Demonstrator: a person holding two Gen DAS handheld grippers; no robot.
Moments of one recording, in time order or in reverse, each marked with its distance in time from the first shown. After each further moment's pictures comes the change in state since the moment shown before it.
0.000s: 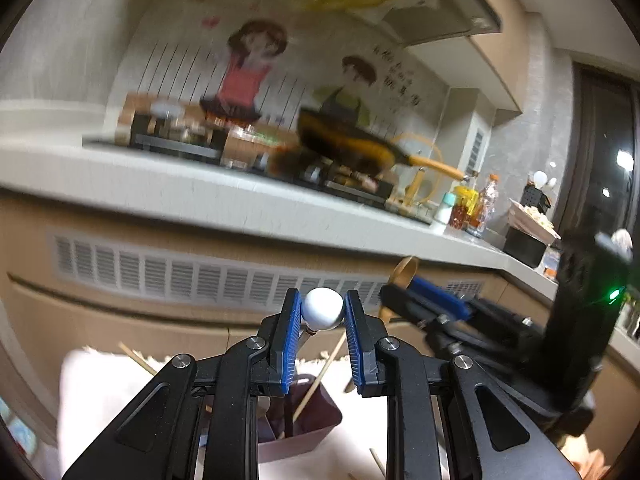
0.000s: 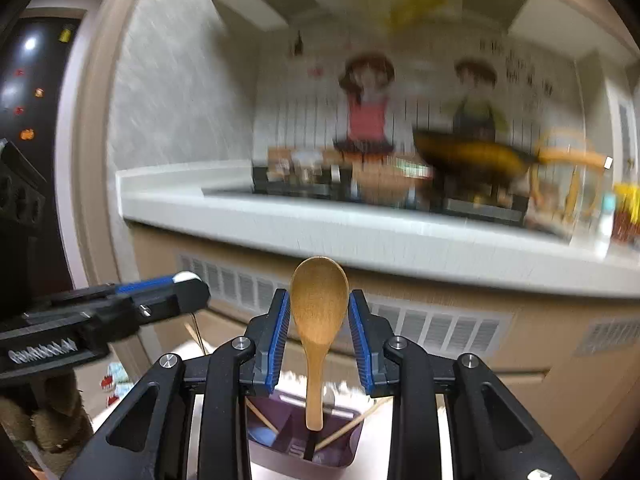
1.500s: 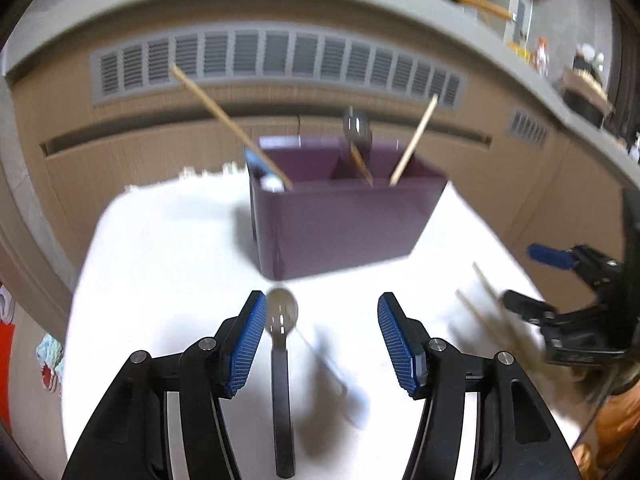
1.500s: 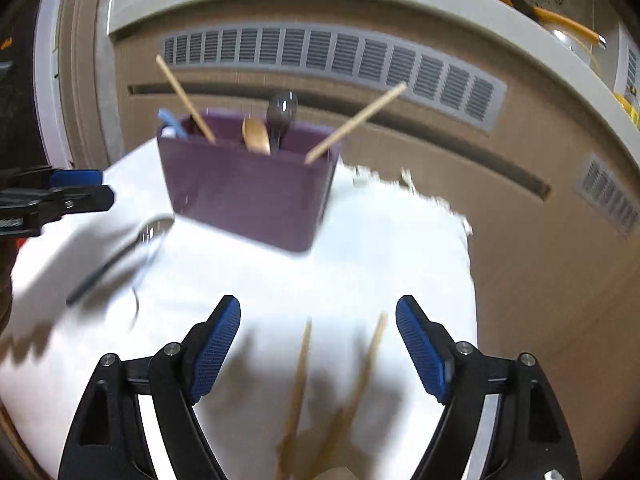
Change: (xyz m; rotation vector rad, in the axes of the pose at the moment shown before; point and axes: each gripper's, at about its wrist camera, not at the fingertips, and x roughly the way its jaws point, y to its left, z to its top) left arm 0.002 0.048 -0.199 0.112 0.421 0.222; right arm -0.026 -0.017 -0.215 -0.086 0.447 -0.085
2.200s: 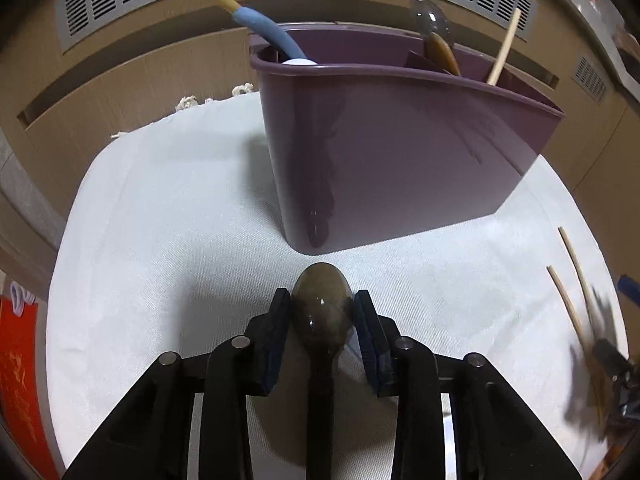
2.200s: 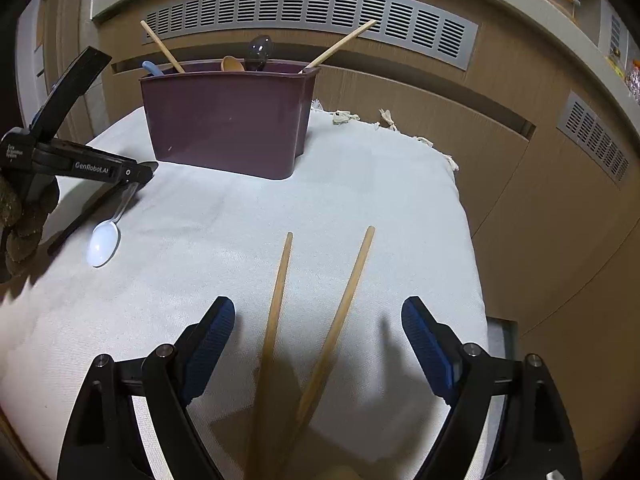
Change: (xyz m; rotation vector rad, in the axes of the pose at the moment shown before) left arm 0.085 0.014 0.006 -0.010 0.213 0.134; right arm 0.004 -0.015 -0.048 0.061 0.064 -0.030
